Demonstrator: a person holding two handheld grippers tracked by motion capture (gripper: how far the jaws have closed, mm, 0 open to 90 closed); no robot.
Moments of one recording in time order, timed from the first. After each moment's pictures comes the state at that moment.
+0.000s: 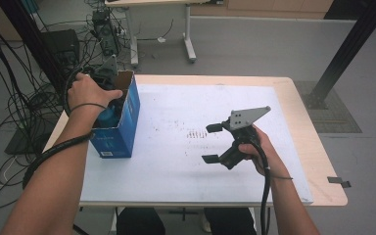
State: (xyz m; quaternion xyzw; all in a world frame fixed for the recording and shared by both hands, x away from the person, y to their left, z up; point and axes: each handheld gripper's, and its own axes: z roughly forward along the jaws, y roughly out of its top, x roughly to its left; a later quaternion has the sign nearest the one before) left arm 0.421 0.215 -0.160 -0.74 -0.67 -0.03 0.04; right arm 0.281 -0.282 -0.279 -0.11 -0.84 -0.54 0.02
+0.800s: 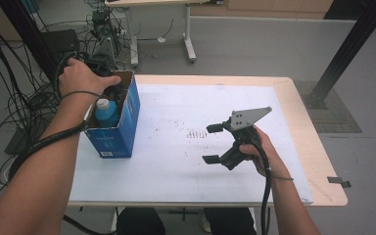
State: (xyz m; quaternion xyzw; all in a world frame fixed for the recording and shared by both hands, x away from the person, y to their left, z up) left arm 0.414 0.215 -0.115 -0.74 -0.67 -0.04 0.01; right arm 0.279 -0.284 -0.279 -0.11 -0.83 -0.54 0.02
